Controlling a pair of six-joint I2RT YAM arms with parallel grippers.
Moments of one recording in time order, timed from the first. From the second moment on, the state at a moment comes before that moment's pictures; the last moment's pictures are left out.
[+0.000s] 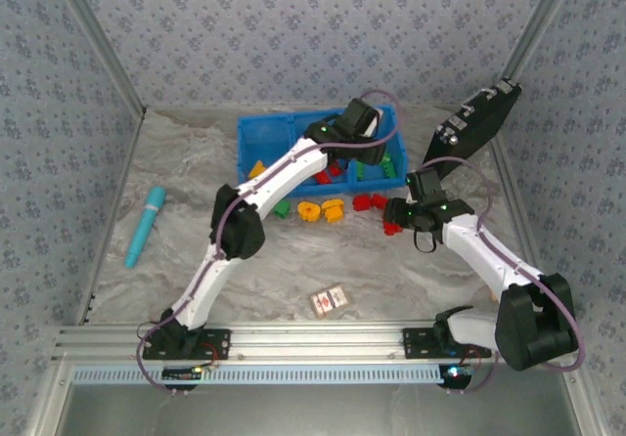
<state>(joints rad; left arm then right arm) -0.82 2.34 2.37 -0.80 -0.08 -0.26 0.30 1.23 0.79 -0.52 -0.01 0.44</state>
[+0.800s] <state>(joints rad) -0.76 1.47 1.05 -0.54 -0.22 -0.17 0.54 1.49 1.17 -0.63 0.17 0.39</state>
